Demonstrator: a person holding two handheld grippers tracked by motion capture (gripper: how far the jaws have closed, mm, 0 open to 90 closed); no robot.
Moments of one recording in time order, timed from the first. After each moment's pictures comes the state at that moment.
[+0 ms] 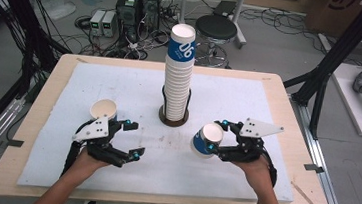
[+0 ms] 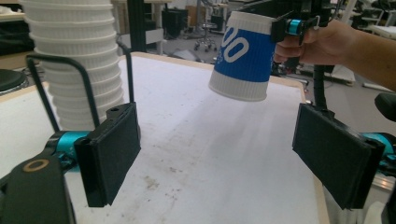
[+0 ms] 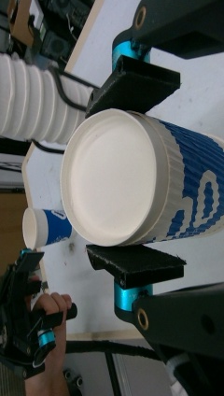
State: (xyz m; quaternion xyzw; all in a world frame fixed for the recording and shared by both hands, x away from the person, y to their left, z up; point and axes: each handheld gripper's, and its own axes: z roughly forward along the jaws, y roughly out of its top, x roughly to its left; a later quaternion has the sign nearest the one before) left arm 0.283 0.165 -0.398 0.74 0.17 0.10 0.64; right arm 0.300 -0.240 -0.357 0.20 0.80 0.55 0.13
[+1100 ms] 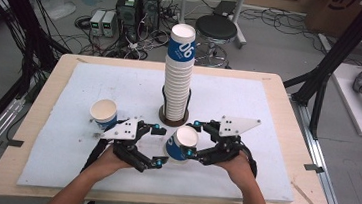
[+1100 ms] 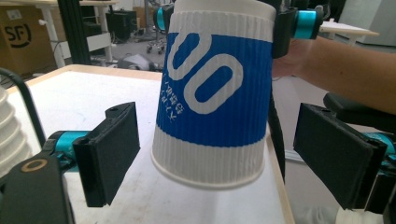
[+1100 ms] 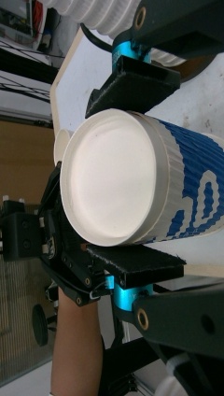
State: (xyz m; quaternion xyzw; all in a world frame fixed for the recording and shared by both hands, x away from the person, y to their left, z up) left arm 0.293 0.105 -0.396 0.75 0.09 0.04 0.65; right arm 0.302 -0.188 -0.350 0.10 0.80 0.60 0.03
